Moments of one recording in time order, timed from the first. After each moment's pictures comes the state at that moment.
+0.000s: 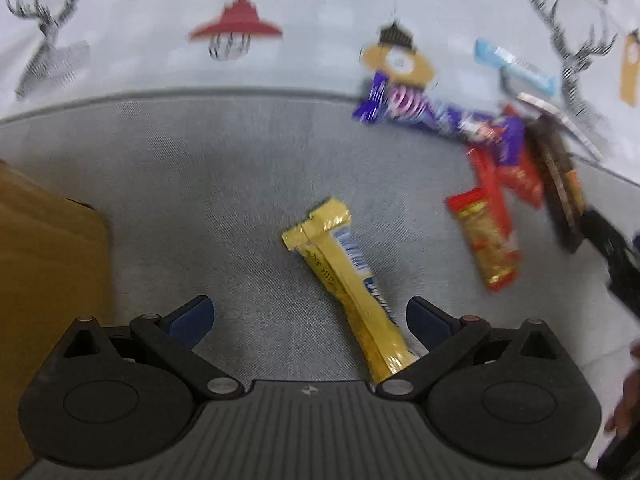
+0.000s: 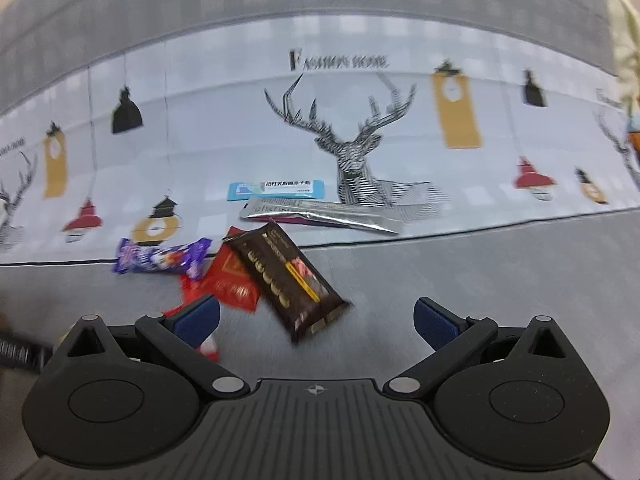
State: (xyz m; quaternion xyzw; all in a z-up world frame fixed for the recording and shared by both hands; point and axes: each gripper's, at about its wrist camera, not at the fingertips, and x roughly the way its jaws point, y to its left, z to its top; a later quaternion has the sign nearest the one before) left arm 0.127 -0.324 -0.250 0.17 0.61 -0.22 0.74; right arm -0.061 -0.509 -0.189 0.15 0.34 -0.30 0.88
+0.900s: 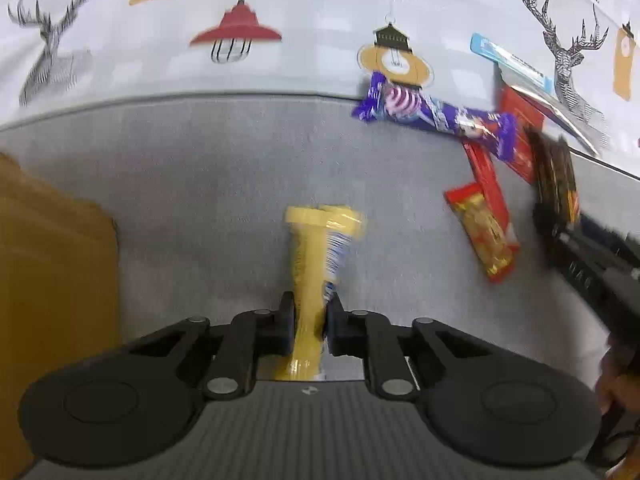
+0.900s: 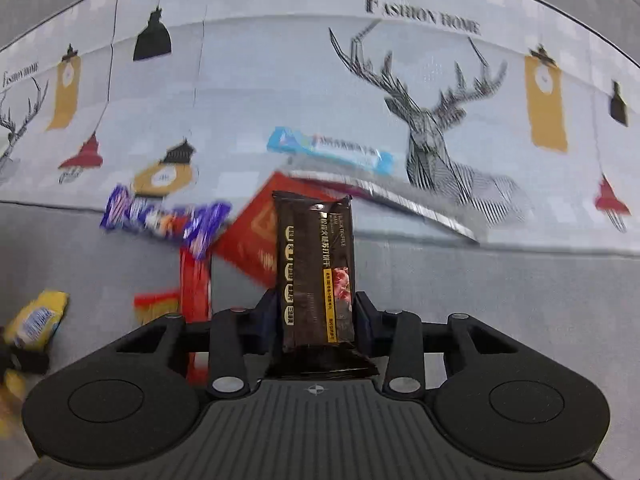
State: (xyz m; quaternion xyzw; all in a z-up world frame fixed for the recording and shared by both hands) left arm 0.122 -0.322 -0.234 0.17 0.60 -0.23 0.75; right arm -0.017 -0.510 -0.233 0.11 0.40 -0.25 0.88
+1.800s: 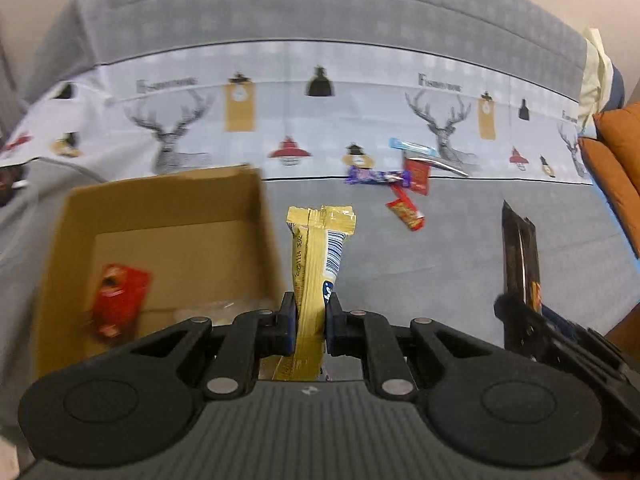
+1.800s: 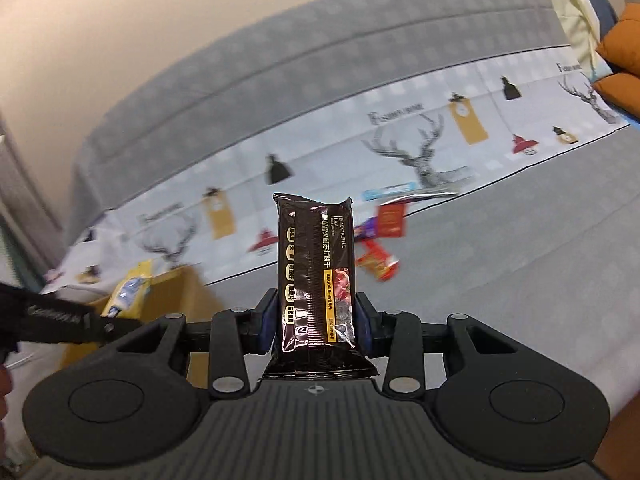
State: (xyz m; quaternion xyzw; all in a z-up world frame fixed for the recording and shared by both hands) left arm -0.027 -0.077 -0.013 0.15 0.43 -0.33 0.83; right arm -0.215 -0.255 -0.045 0.28 0.22 -0.26 0.90
